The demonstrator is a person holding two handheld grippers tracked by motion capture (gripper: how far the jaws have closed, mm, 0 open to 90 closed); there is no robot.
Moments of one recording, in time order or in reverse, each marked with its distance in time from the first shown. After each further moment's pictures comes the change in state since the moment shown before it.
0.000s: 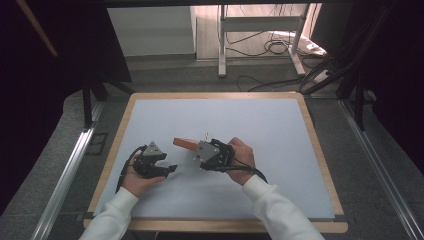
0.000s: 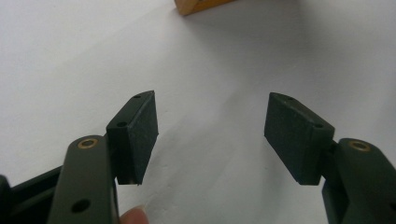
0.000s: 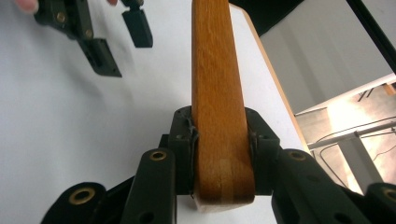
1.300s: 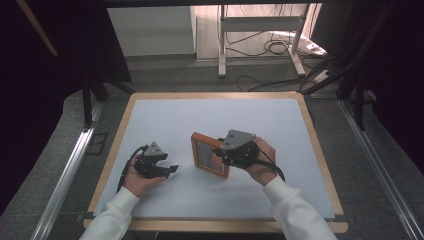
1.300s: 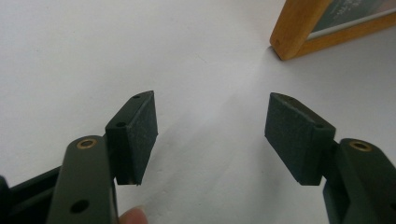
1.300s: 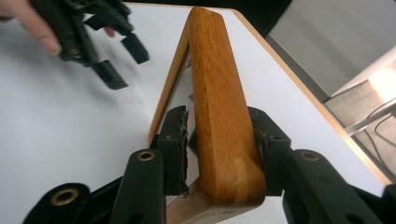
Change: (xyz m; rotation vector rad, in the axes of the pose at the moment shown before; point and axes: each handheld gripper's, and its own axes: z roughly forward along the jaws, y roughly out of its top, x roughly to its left) left arm -0.002 0.001 0.003 0.003 -0.011 0.006; right arm -0.034 -0.037 -0.042 -0.063 0.076 0.284
